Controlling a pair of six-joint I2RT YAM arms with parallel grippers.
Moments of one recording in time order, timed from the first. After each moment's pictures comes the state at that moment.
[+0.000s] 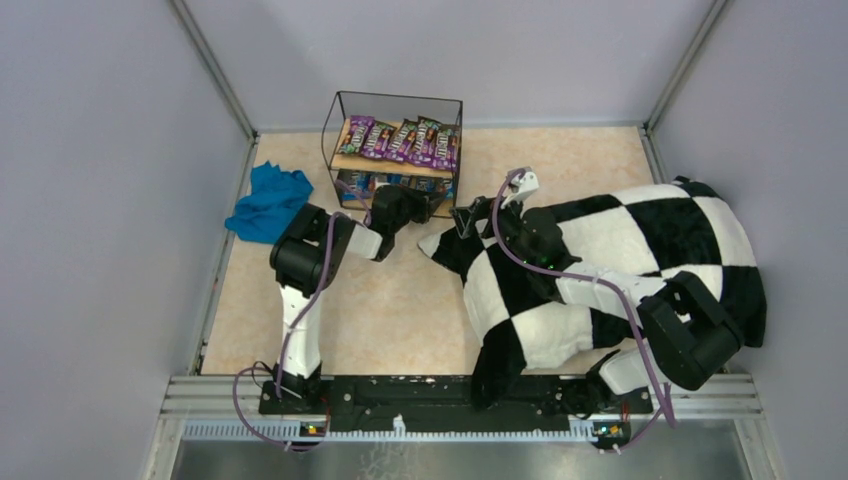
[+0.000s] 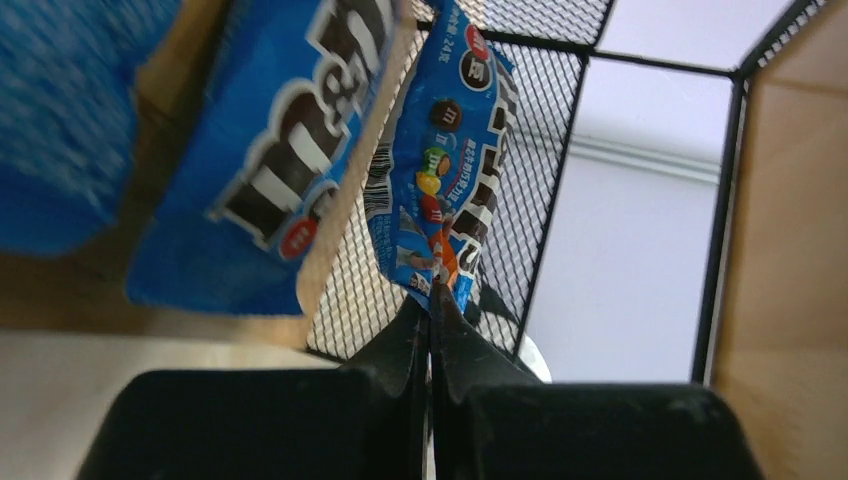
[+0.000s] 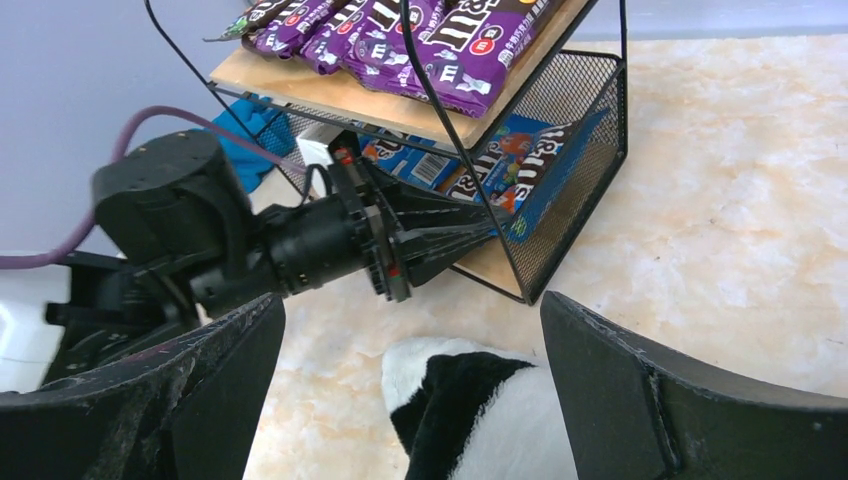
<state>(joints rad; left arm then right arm) -0.43 2.09 0.99 0.85 0.17 -1.55 0.63 1.41 0.64 0.74 0.06 0.37</state>
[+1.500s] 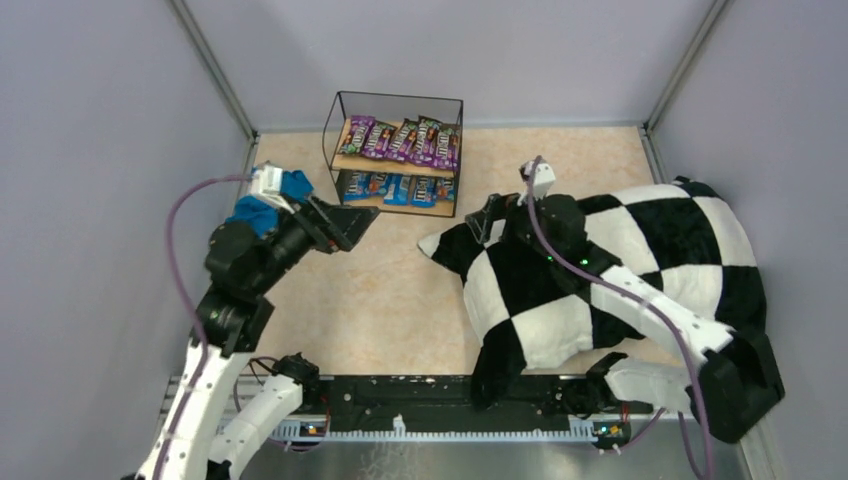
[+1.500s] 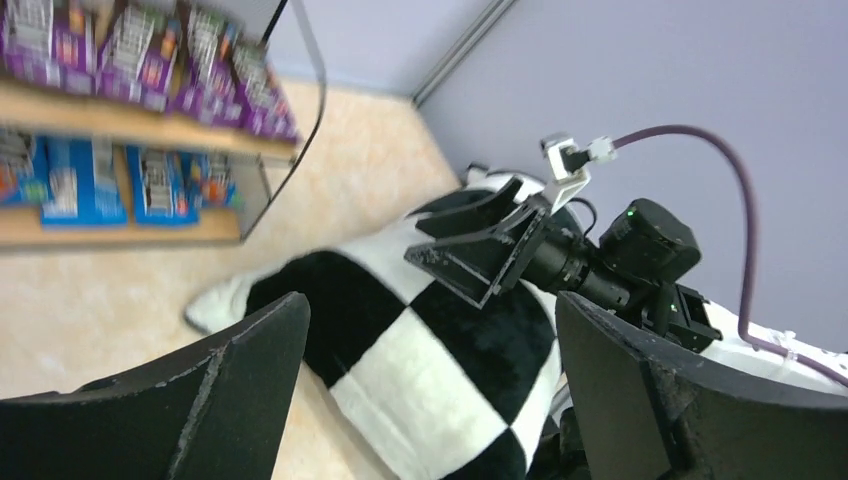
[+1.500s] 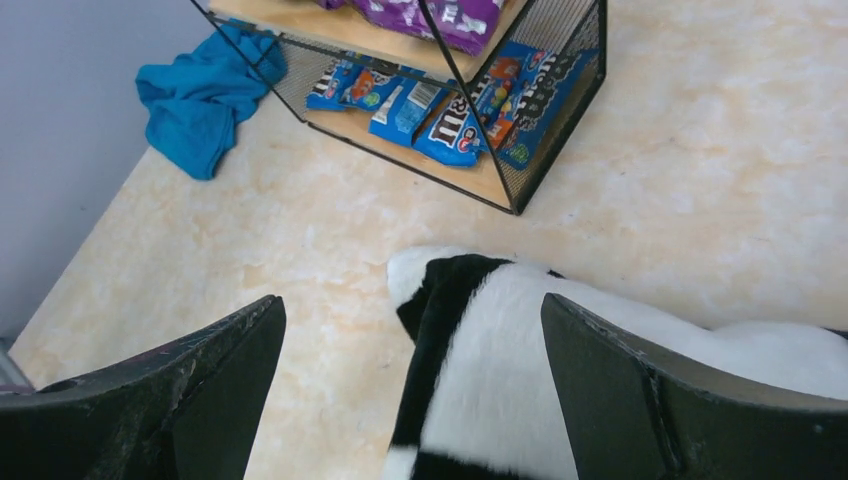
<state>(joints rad) -0.33 0.71 0.90 -0.21 0.34 -0.74 0.60 1.20 0.73 0.26 -0.01 0.37</state>
